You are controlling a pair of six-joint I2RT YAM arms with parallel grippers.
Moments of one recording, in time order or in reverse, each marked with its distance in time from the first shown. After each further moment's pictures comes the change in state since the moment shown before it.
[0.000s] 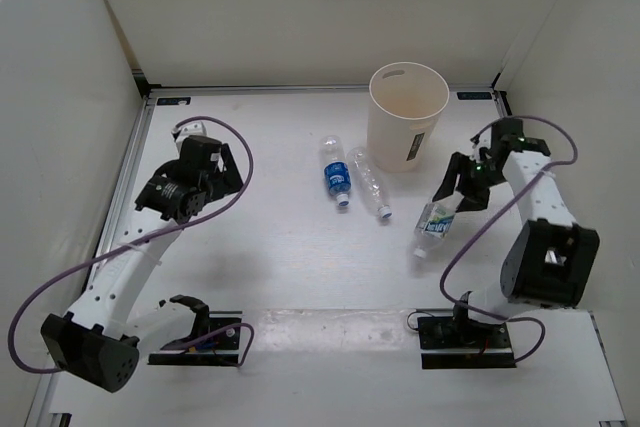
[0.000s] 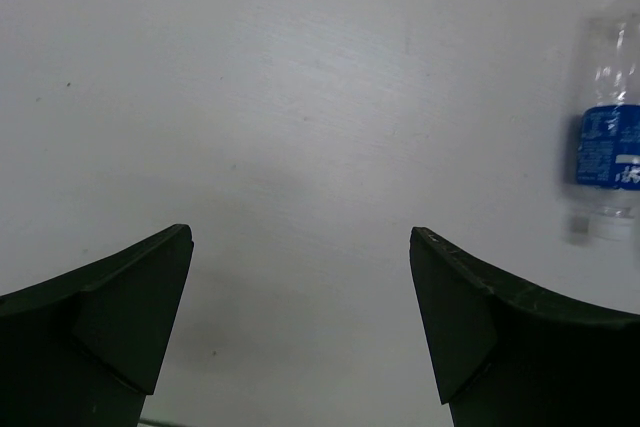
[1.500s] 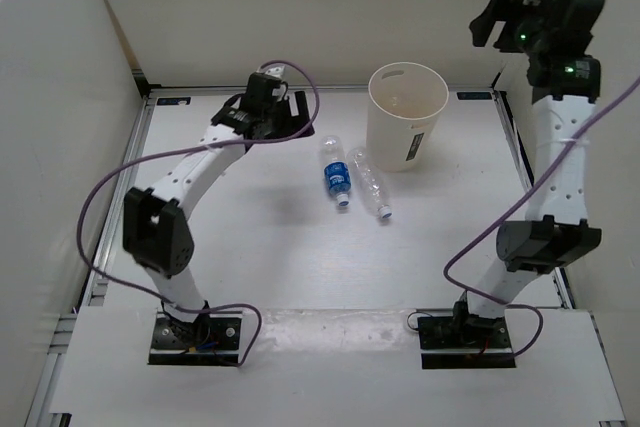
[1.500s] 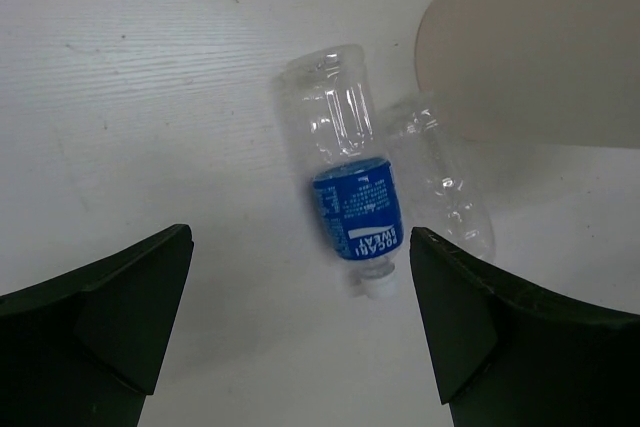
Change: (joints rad) left arm -0.080 0.646 0.459 0.338 0.406 0.086; right arm 0.060 0.219 1.012 0.404 0.123 -0.068
